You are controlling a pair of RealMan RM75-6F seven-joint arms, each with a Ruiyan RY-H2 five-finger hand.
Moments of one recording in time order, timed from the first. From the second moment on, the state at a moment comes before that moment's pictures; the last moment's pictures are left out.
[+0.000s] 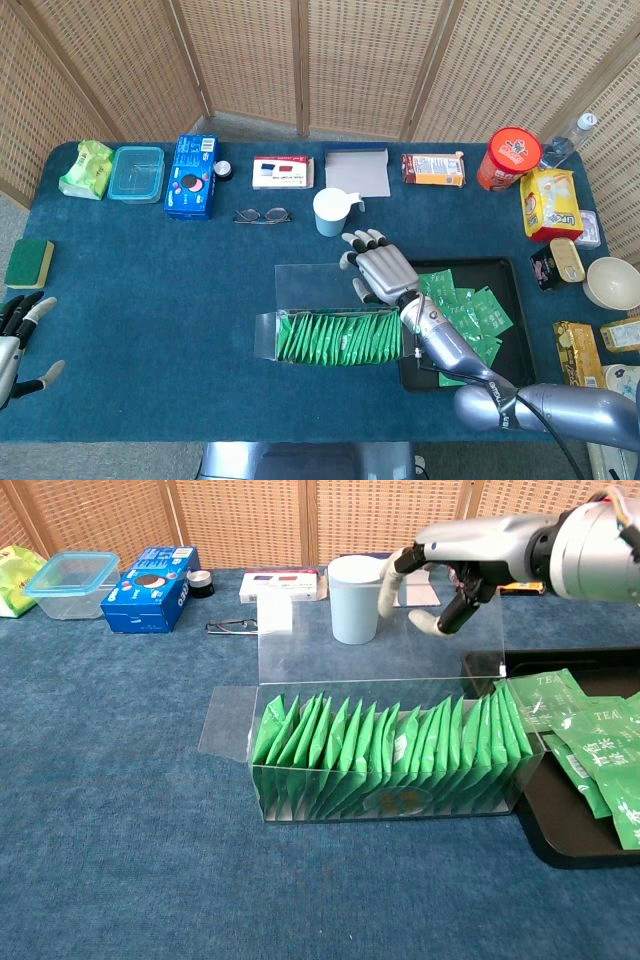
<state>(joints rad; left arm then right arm) -0.04 -0.96 0.02 -1.83 1.50 1.46 0.04 0.96 -1.34 0.18 -1.76 -0.80 0.90 -0.44</state>
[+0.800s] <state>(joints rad) -0.02 -0.95 0.02 -1.83 1.52 1.49 0.03 0.83 -1.29 0.09 -1.75 -1.51 1.03 0.01</state>
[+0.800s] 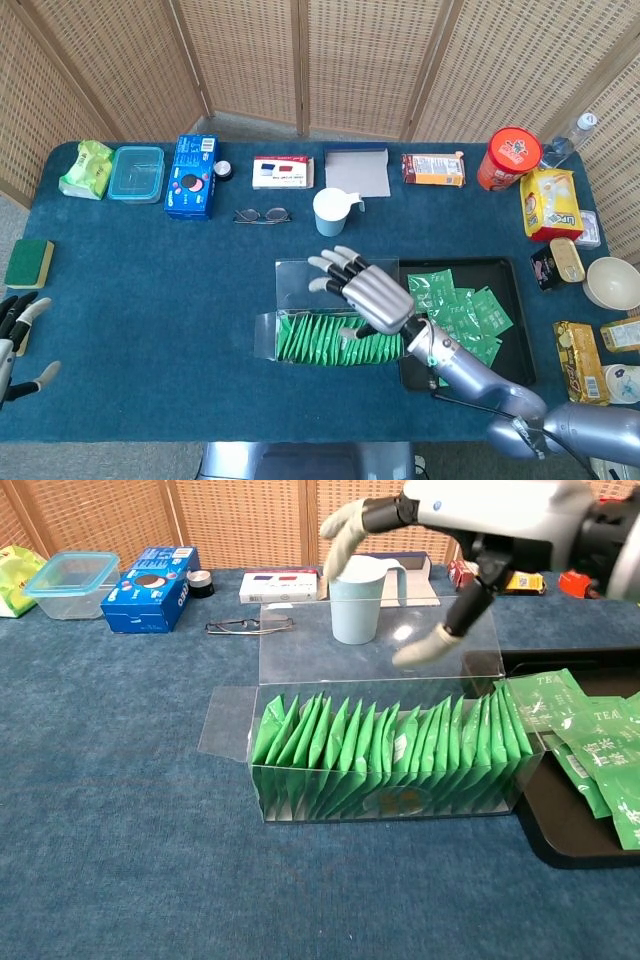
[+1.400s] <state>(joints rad) -0.02 -0.93 0.02 -1.84 1.52 1.50 0.05 0.88 -1.26 0.04 -1.67 -1.64 0.90 -0.12</state>
